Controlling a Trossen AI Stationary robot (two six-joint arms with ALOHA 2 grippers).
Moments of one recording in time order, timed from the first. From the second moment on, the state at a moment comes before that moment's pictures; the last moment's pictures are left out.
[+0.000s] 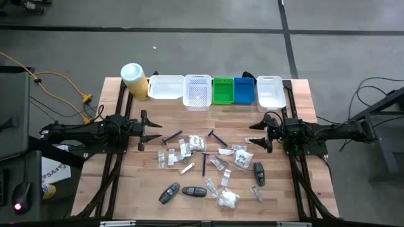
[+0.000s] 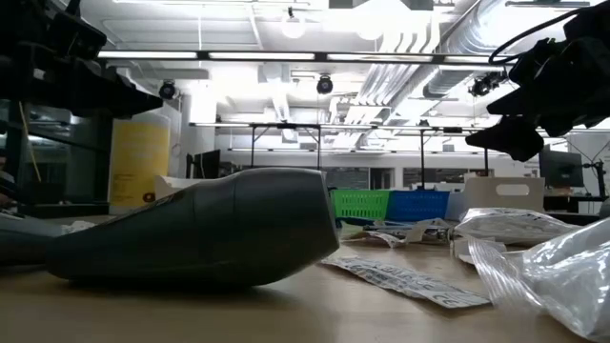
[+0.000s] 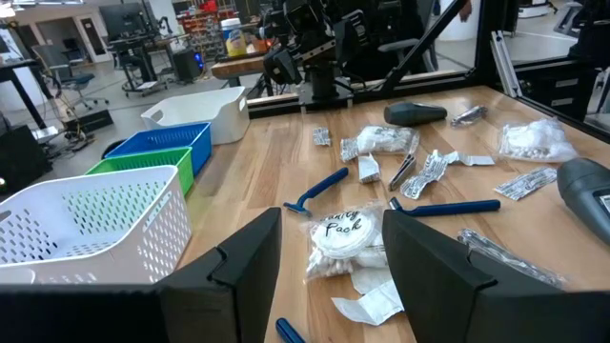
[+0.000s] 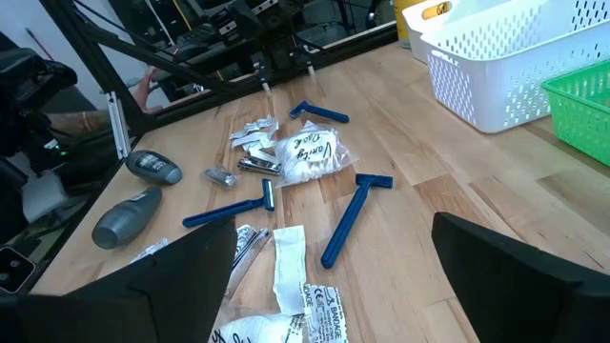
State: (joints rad) left arm 0.07 0.10 0.01 0.01 0.04 0.15; right arm -0.02 0.26 0.01 0.03 0.02 0.34
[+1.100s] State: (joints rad) left arm 0.07 0.10 0.01 0.01 0.04 0.15; right arm -0.02 0.26 0.01 0.20 0.12 0.67
